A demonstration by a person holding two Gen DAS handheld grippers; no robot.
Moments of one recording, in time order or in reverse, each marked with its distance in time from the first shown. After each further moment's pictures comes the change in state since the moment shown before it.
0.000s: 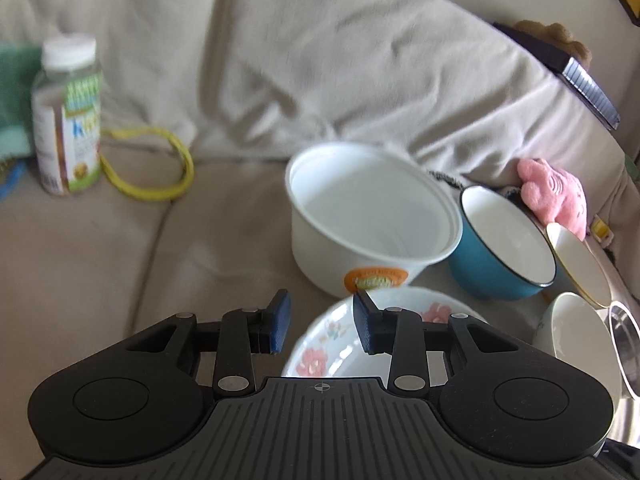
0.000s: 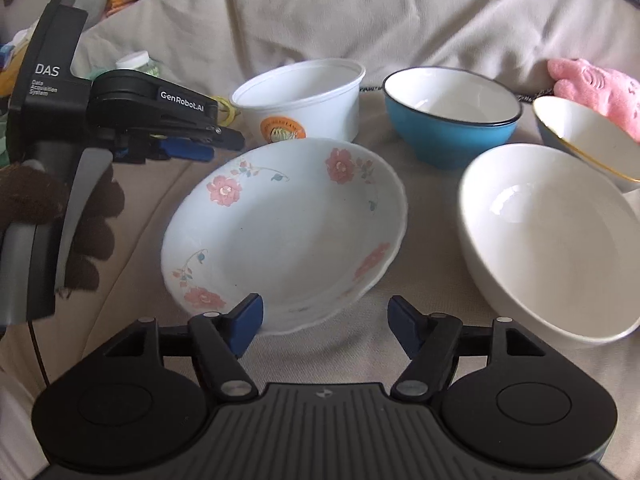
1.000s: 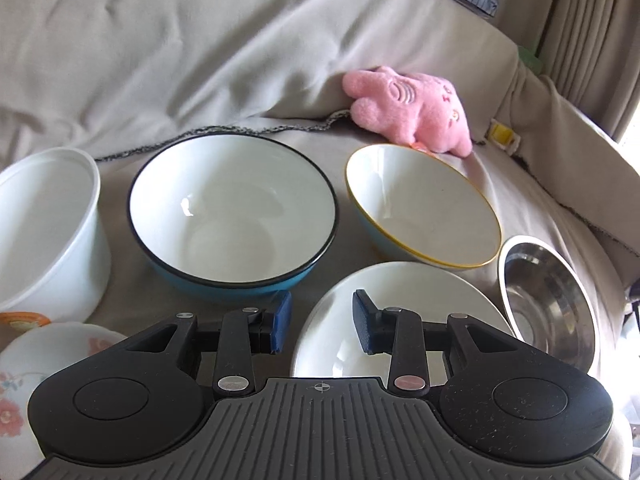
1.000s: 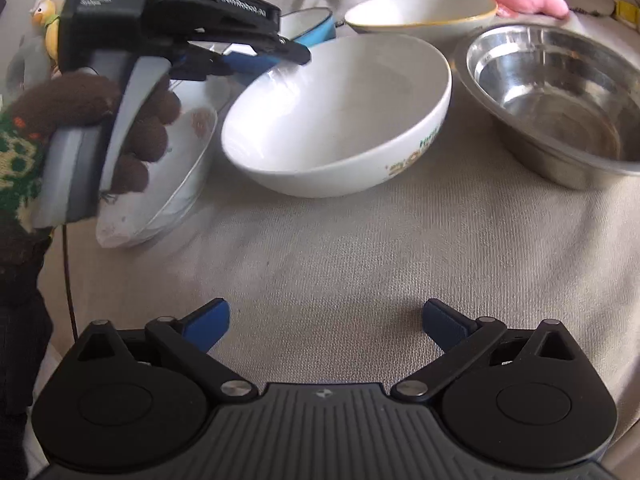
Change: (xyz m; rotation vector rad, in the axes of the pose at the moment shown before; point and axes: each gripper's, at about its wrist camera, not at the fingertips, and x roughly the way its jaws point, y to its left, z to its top) left arm 0.081 -0.201 -0.015 0.260 0.163 -0.255; right arm -0.044 -0.137 -0.067 0.265 0.071 0.047
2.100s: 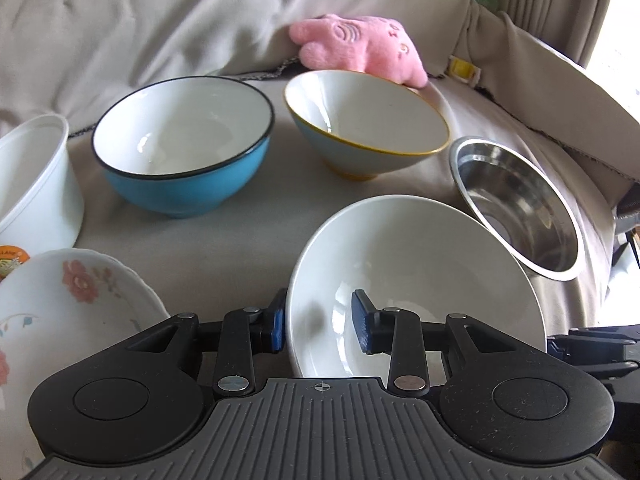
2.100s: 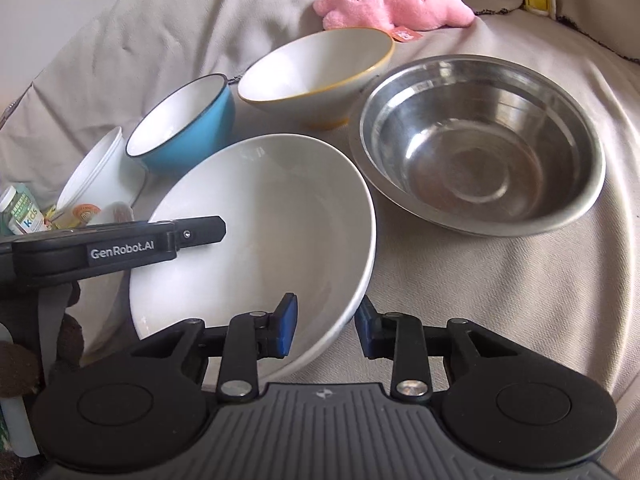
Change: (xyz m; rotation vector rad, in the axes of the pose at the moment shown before) left arm -0.017 -0.034 -0.050 0.145 0.093 -0.019; right arm -0.008 -0.024 0.042 0.205 -0.067 -0.173
